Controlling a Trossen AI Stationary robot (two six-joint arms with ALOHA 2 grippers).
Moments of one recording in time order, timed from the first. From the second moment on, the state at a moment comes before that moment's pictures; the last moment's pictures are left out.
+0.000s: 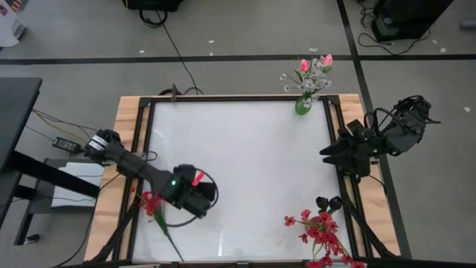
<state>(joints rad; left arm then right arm) -0.52 1.65 1.44 -1.31 -0.34 -1.98 0.71 0.66 1.10 -0.75 0.55 0.94</state>
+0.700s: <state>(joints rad) -0.87 1.66 1.18 -1.09 0.07 -2.21 0.64 0.66 1.10 -0.76 0.53 0.91</state>
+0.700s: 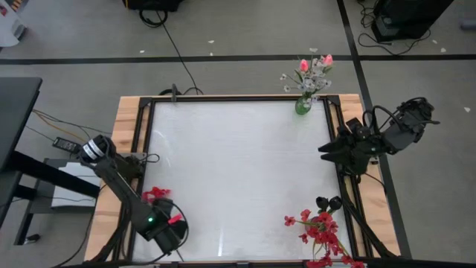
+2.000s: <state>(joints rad) -0.74 1.65 1.09 -0.75 -0.21 -2.03 0.61 0.68 1.10 -0.67 0.38 0.92</state>
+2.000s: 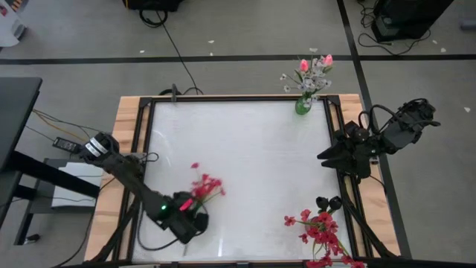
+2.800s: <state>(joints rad) -0.16 1.65 1.53 -0.34 -0.41 -0.65 0.61 0.68 1.10 -0.68 0.60 0.69</state>
